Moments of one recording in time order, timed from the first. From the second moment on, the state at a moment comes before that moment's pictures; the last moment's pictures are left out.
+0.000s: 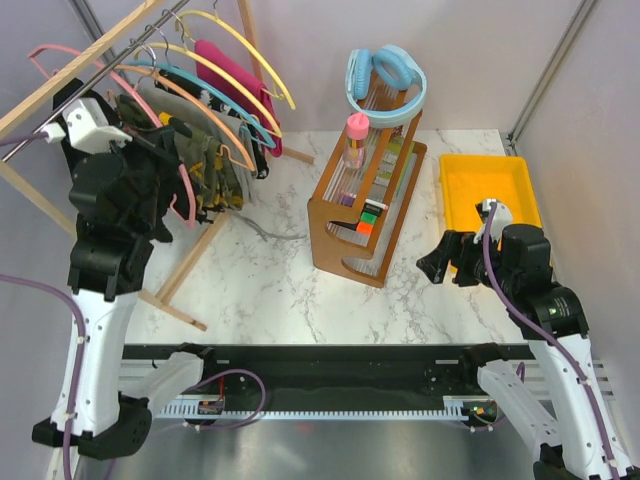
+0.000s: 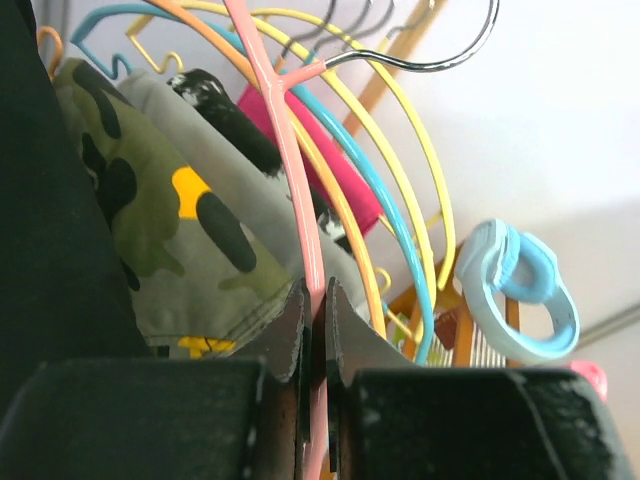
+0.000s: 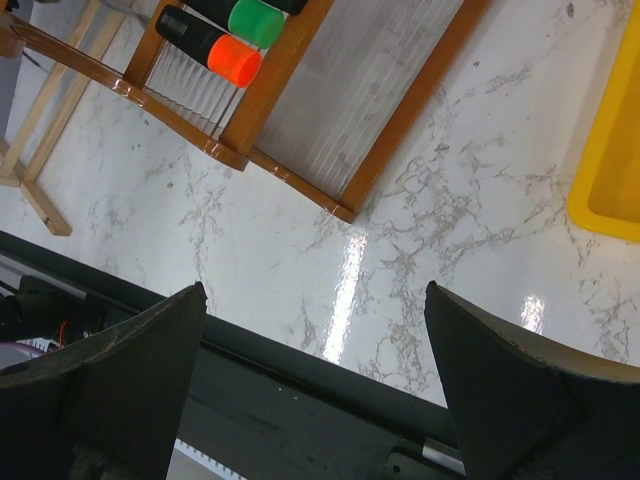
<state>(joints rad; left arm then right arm) -0.22 1.01 1.58 -0.49 -0.36 -0.53 0.19 0.65 0.97 -0.88 -0.31 0.34</state>
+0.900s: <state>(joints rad) -0.22 0.61 1.30 -0.76 0.18 -0.65 0.23 0.74 1.04 -0.90 -0.40 0.23</state>
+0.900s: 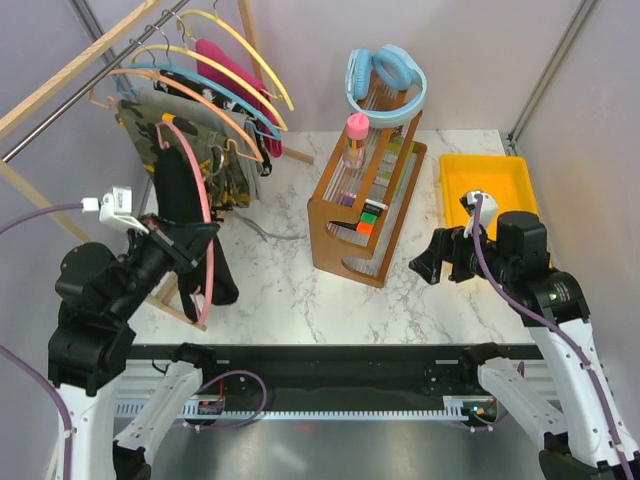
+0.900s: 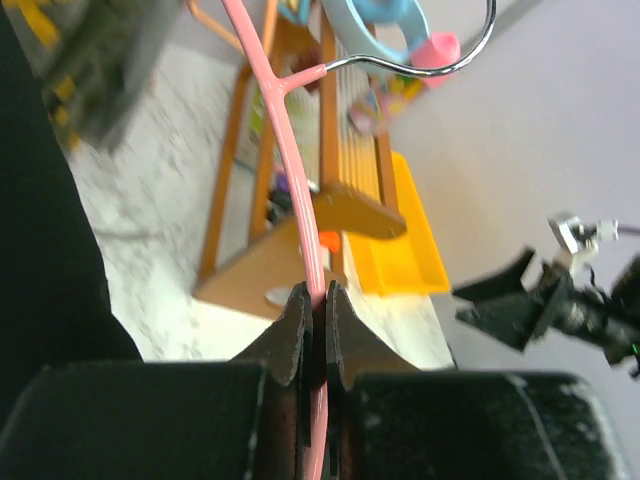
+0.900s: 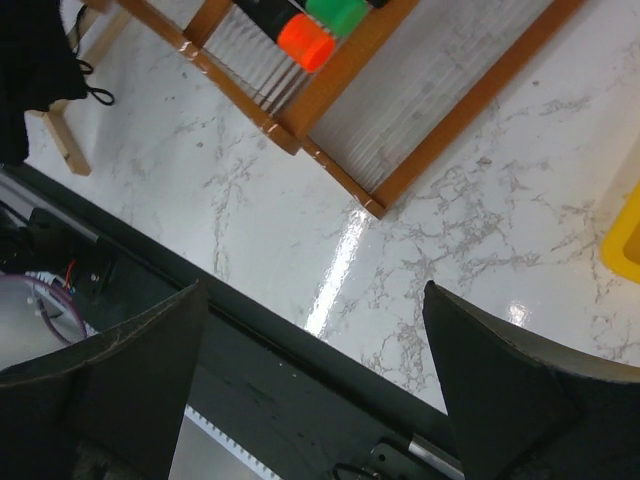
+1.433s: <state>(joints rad) -0.22 0.53 1.27 -0.84 0.76 -0.90 0.56 0.94 1.43 -0.94 -0.52 0.26</state>
